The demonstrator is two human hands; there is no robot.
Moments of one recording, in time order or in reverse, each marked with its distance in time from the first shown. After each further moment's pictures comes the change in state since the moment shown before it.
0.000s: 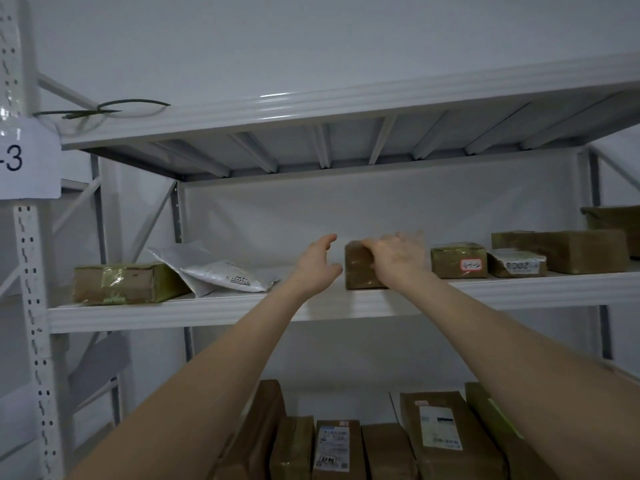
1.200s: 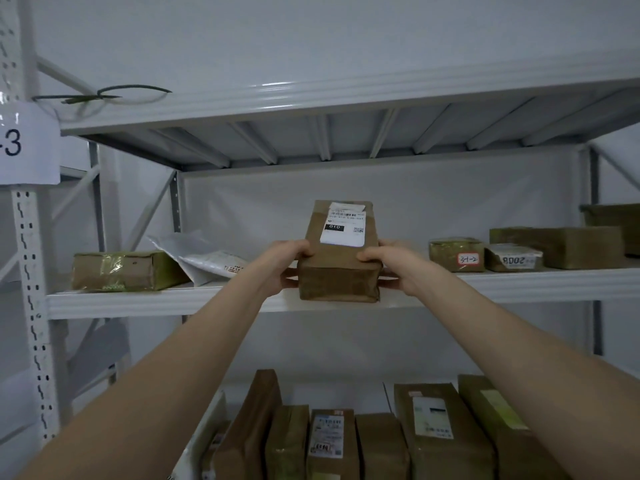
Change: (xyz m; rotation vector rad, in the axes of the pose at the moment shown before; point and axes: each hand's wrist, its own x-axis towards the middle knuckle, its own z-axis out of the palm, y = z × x) left_hand -0.014 -0.014 -0.038 -0.652 -0.021 -0.480; right_hand -0.023 0.000 -0.001 1.521 -0.342 0.418
